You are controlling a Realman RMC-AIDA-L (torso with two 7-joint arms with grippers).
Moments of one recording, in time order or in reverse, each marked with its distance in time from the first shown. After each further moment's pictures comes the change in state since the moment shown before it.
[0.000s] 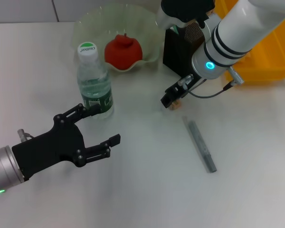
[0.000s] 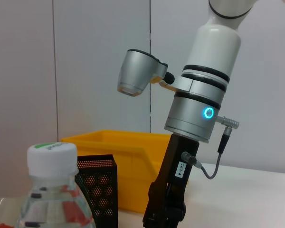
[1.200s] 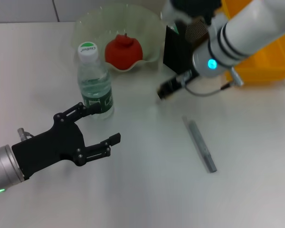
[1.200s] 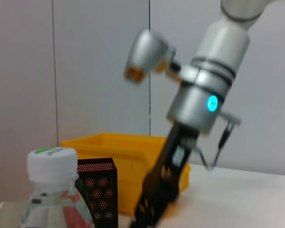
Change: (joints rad) left arm -0.003 -0.001 -0.005 -0.002 -0.003 0.003 0.001; right arm -0.139 -0.007 -0.002 -0.216 0.064 -0.006 -0.002
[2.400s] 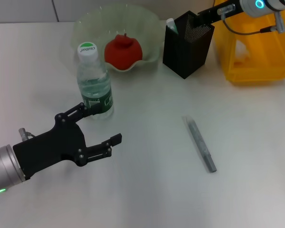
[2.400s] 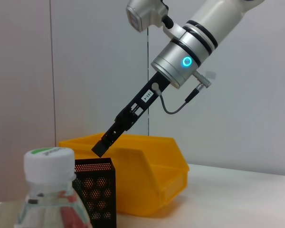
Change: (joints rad) left arm -0.003 0.000 0.004 -0.001 0.003 0.003 0.001; right arm -0.085 -0.009 0.294 -0.230 -0.202 0.050 -0.061
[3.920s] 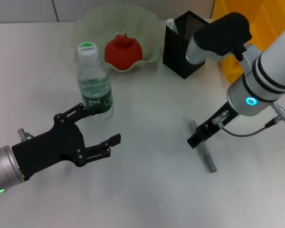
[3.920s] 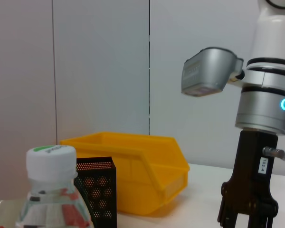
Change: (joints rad) left arm 0.005 0.001 0.000 0.002 0.000 0.000 -0.006; right arm -0.163 0.015 -0.403 -0.180 0.050 -0.436 0.188
